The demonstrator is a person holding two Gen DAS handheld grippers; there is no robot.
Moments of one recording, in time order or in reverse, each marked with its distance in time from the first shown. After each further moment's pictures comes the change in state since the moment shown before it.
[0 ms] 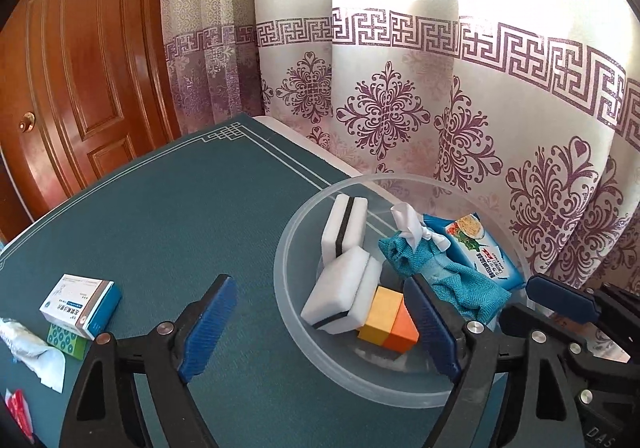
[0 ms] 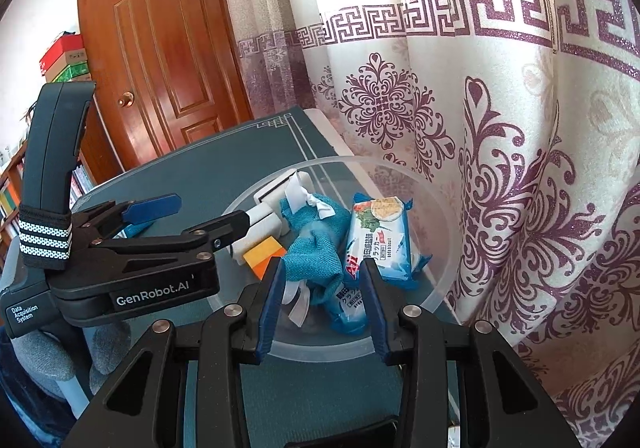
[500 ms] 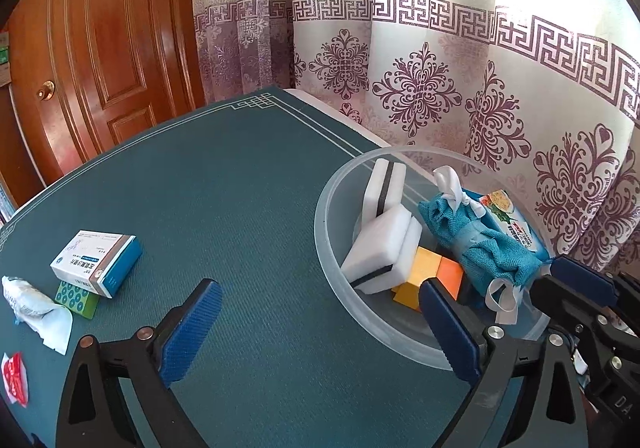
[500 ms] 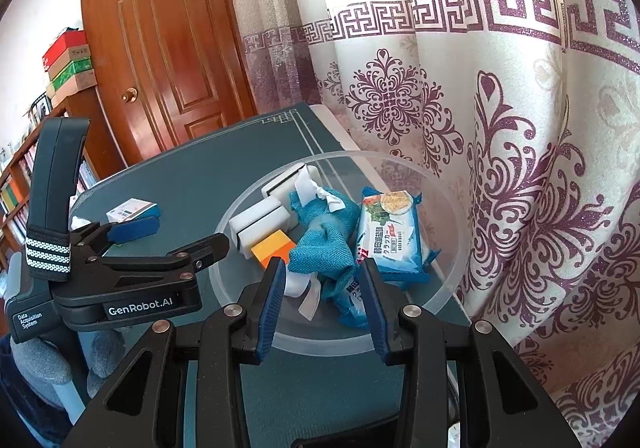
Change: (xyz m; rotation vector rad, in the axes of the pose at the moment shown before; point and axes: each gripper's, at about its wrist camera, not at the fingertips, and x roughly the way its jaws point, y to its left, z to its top) left arm -0.002 0.019 -0.022 -0.063 0.059 0.052; right arm 0.000 0.006 -0.005 -0.005 0.012 0.007
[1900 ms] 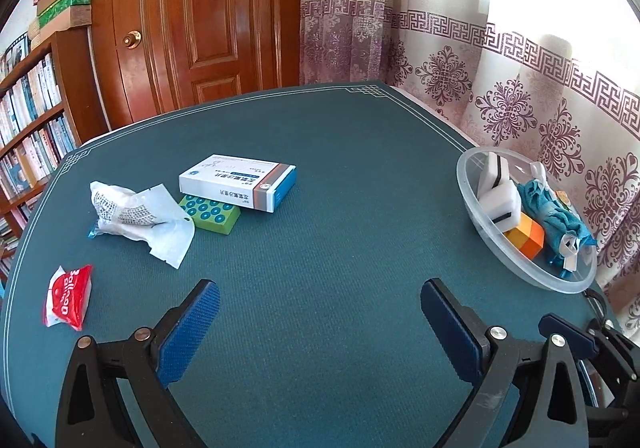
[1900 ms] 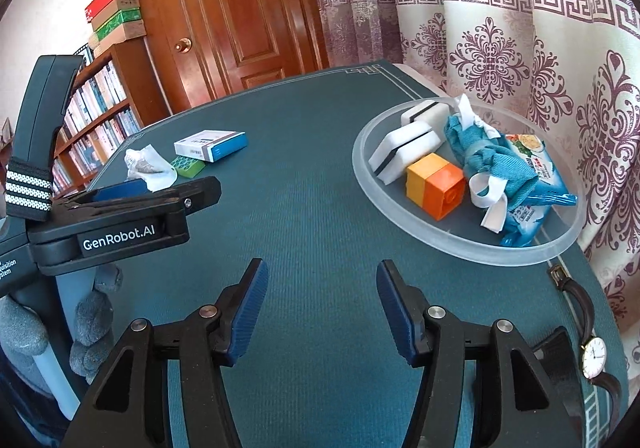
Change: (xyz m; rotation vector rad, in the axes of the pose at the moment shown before) left arm -0.059 0.098 -0.058 -0.187 -0.004 0.157; right arm 0.008 0.106 -0.055 -0.101 0.123 0.138
